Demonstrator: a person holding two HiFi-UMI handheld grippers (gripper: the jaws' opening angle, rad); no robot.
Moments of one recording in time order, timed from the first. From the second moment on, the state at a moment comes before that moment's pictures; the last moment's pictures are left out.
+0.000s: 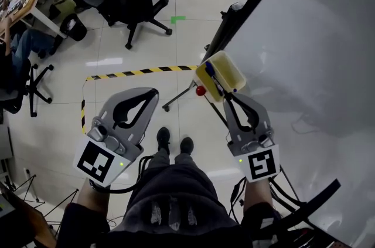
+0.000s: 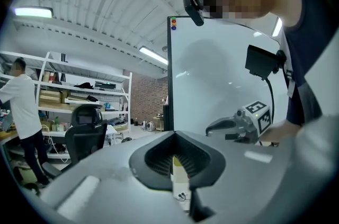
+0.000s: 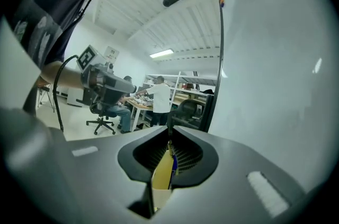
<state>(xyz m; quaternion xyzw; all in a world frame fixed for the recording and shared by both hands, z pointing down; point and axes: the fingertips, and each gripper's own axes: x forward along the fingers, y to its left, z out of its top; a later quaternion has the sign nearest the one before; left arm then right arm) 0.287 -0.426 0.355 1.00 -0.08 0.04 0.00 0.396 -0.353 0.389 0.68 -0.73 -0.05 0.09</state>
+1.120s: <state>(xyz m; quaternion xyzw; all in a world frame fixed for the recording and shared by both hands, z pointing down) 0.272 -0.435 0.257 0.99 -0.12 -0.04 -0.07 0.374 -0.342 0.218 0.64 -0.74 -0.20 0.03</state>
